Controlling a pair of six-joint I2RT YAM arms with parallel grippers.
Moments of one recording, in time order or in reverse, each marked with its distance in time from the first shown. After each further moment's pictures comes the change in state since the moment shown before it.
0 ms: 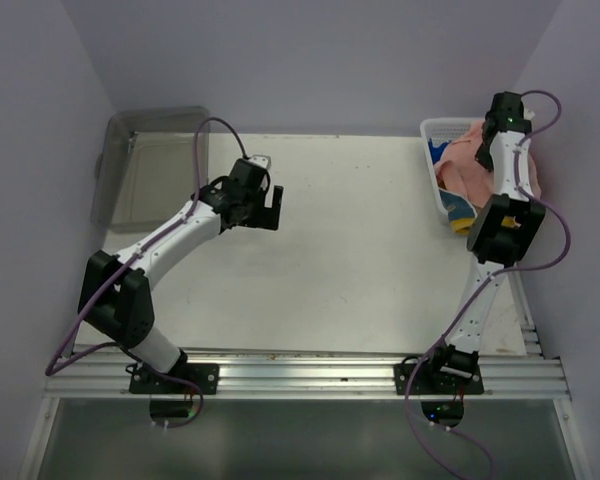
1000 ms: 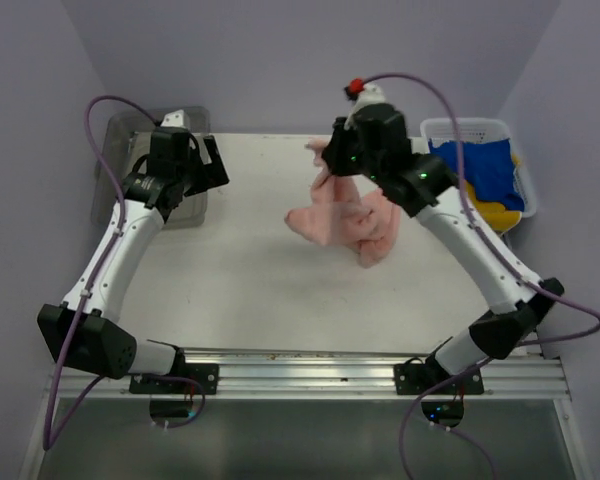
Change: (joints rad) left arm 0.299 -0.215 0.121 -0.081 0.039 -0.142; right arm 0.895 -0.831 -0.439 0.239 -0.209 0.069
